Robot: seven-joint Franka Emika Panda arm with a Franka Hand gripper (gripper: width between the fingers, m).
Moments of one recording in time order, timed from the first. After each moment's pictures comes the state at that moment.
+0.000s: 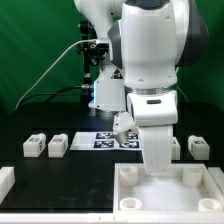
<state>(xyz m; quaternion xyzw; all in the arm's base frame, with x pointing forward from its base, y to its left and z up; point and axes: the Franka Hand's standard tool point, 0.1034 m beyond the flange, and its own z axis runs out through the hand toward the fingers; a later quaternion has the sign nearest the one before) 0.496 0.053 0.014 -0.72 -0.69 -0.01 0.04</state>
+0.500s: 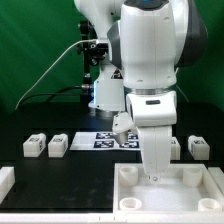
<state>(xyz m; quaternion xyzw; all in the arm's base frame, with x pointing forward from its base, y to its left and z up) 0.496 0.051 0.013 -0.72 -0.69 -0.01 0.04</state>
